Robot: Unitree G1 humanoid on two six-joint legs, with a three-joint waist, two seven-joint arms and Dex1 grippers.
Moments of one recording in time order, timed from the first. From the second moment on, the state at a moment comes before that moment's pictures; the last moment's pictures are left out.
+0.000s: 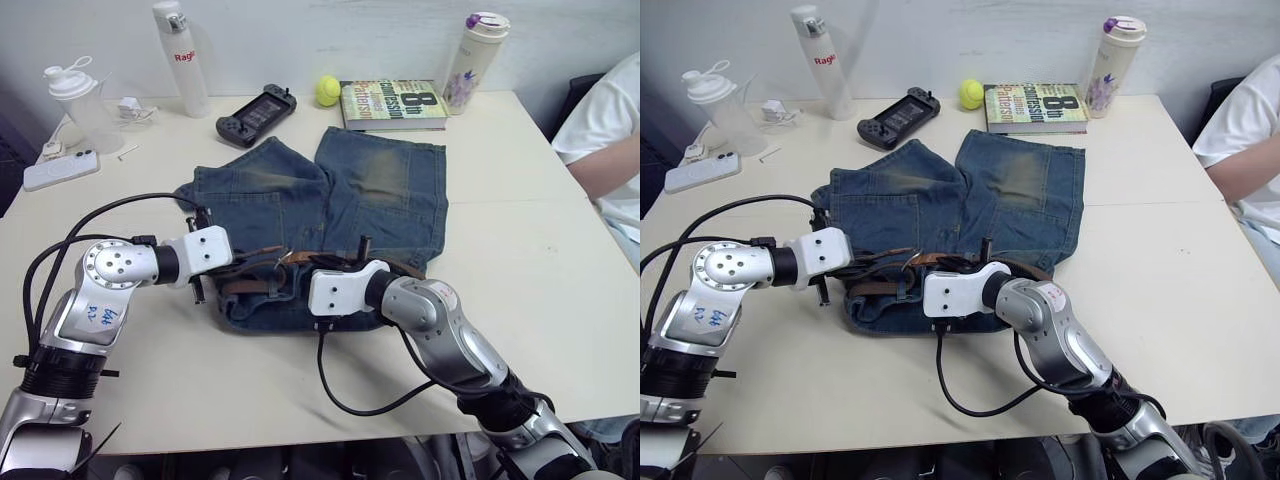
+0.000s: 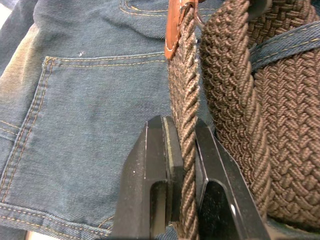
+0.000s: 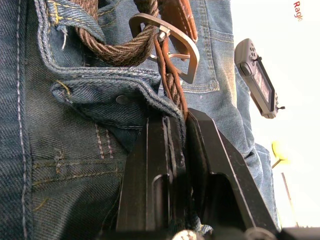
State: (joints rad) left arm -0.44 0.81 -0.05 -0.03 0.05 0.14 -0.93; right arm -0.48 -0.38 0.50 -0.35 -0.58 0.28 0.69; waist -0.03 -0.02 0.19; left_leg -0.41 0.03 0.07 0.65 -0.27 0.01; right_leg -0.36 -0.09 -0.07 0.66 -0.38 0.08
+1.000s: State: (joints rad) left arm -0.47 0.67 0.07 0.00 -0.06 0.26 -0.80; right arm -0.49 -0.36 0.49 -0.33 -0.57 0.24 0.68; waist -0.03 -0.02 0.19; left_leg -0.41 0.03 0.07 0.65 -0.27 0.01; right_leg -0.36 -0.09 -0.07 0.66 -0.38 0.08
